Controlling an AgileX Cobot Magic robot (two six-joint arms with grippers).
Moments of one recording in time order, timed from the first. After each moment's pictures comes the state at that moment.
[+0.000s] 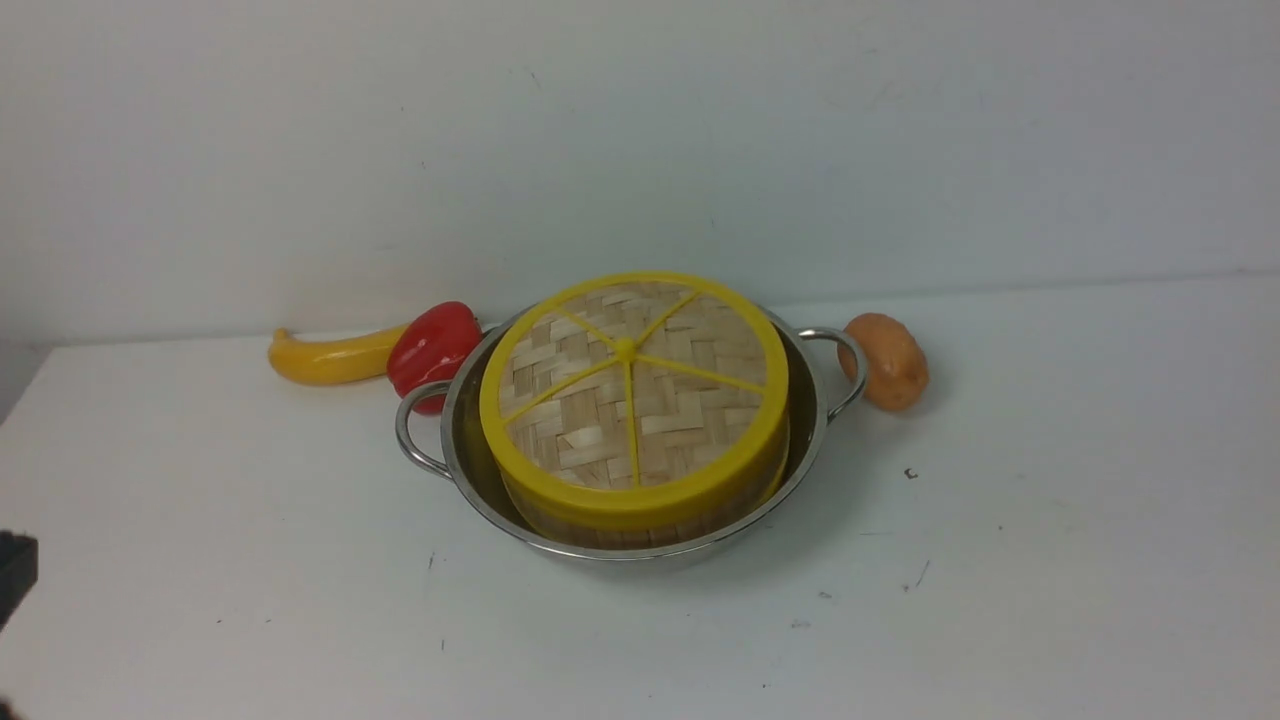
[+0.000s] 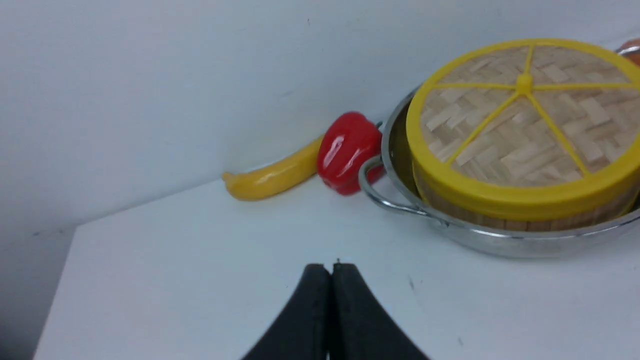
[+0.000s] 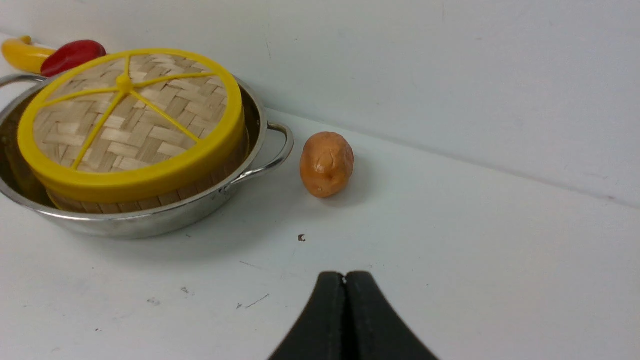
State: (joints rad) right arm 0.27 0.49 -0.54 0.02 0.62 -0.11; left arm -0.13 0.31 -0.46 0.00 0.48 0.16
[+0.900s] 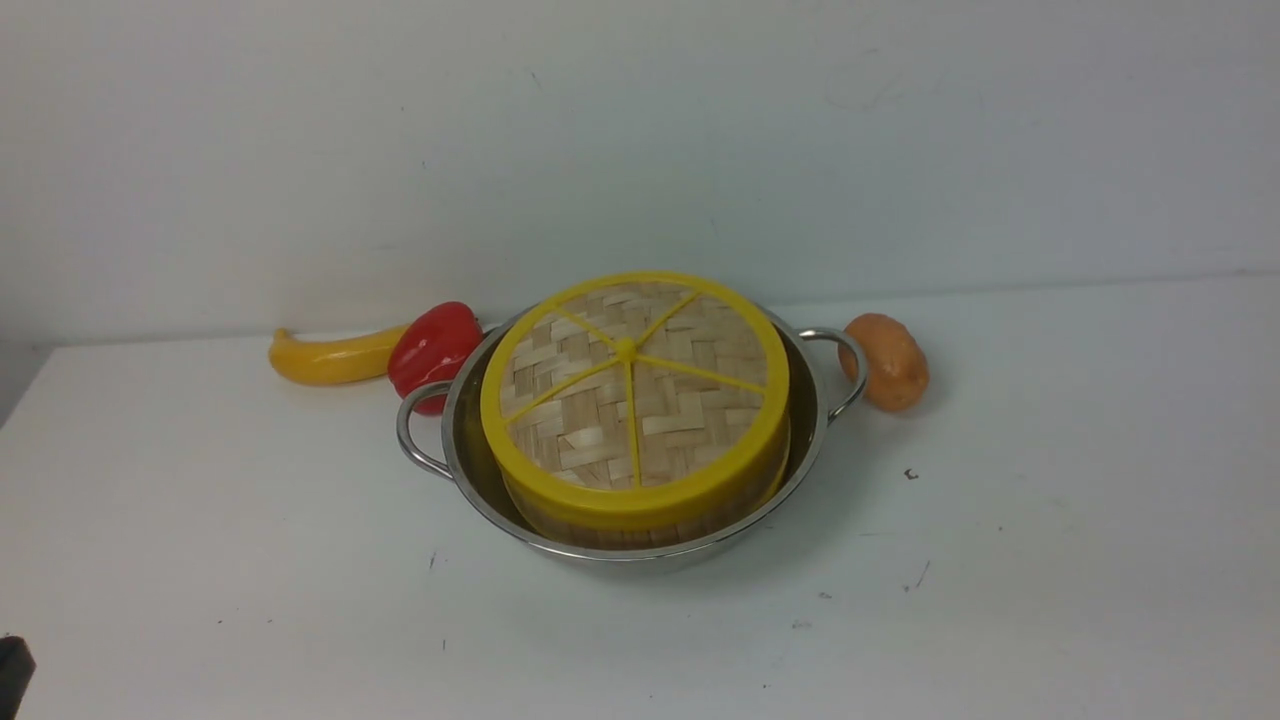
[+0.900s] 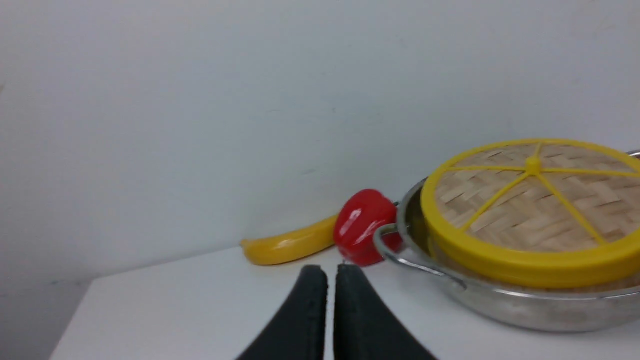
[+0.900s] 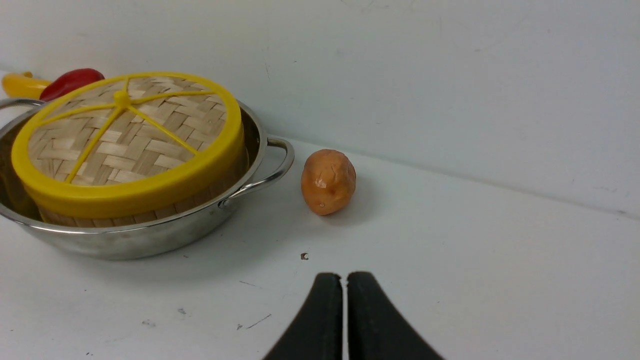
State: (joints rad) right arm 0.27 0.41 -0.38 0.03 0.45 -0.10; left arm -0.04 0.00 -0.17 -0.06 0.27 0.21
